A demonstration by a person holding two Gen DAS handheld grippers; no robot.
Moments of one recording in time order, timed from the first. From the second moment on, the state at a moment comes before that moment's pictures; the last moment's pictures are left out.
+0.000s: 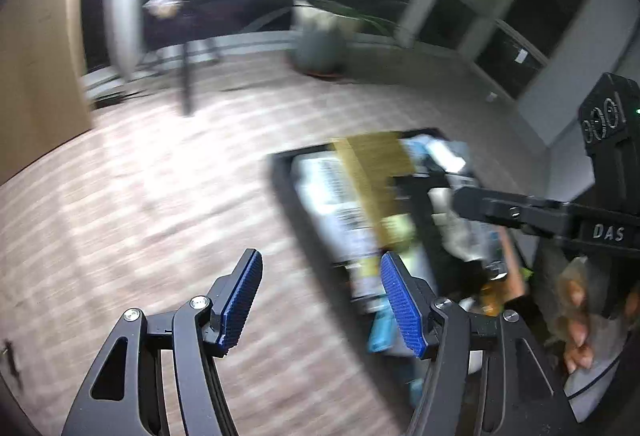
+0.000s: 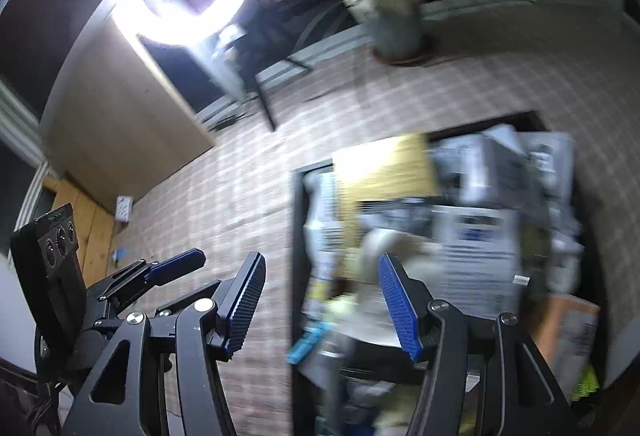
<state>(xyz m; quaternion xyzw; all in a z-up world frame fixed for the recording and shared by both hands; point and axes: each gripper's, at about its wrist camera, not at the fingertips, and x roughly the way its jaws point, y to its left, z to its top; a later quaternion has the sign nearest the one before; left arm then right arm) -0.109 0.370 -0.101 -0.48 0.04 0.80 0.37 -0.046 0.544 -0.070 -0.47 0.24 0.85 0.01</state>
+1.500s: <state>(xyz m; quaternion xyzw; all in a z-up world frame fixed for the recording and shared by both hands) -0.487 -0.084 -0.224 -0.55 0.18 0.82 0.00 -0.315 0.234 -0.139 -0.56 0.20 0.80 -0.06</state>
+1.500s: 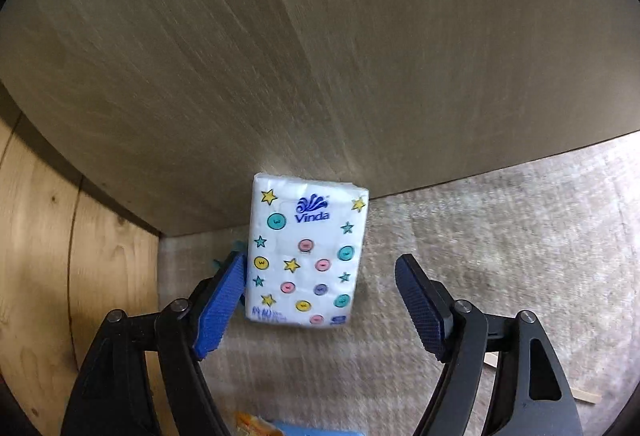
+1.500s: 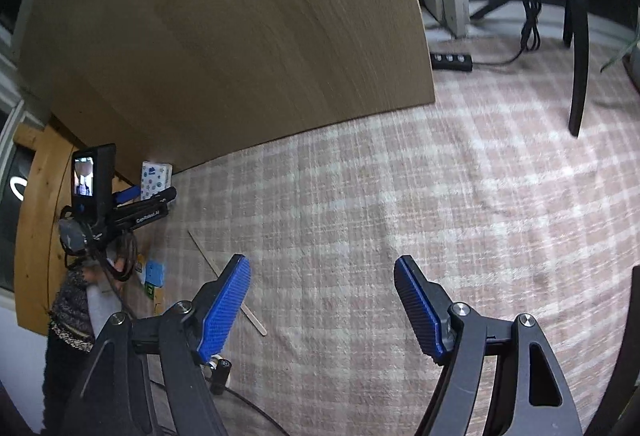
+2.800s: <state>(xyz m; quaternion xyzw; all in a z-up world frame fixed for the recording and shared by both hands) -0.214 0.319 -0.125 -0.50 0.15 0.77 0.37 -0.015 0.470 -0.091 -0.47 0.30 0.82 0.09</state>
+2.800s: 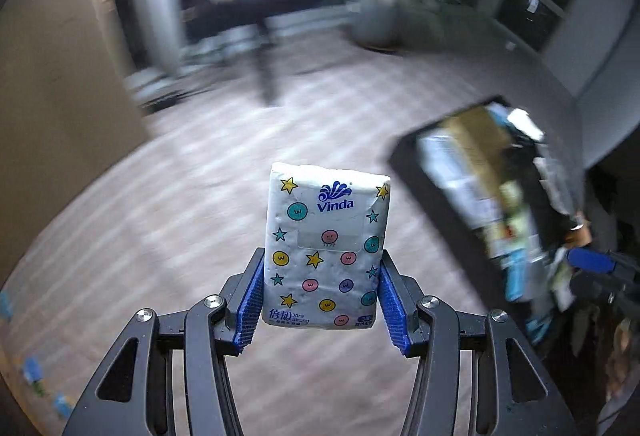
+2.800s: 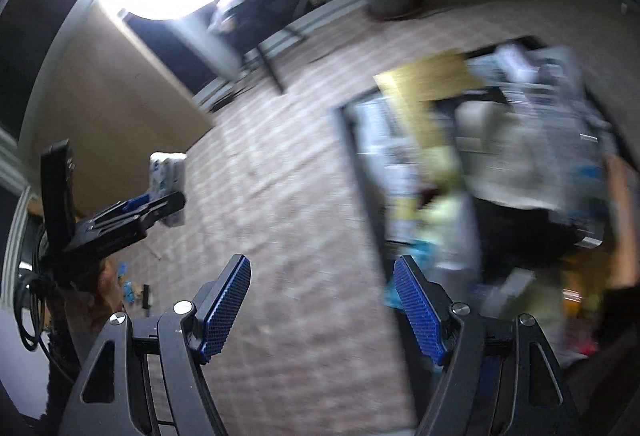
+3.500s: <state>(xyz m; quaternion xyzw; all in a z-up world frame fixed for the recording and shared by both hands) -0.170 0.499 -0.169 -0.58 0.09 0.70 0.39 0.109 0.596 -0.106 -0.44 0.36 0.80 0.20</state>
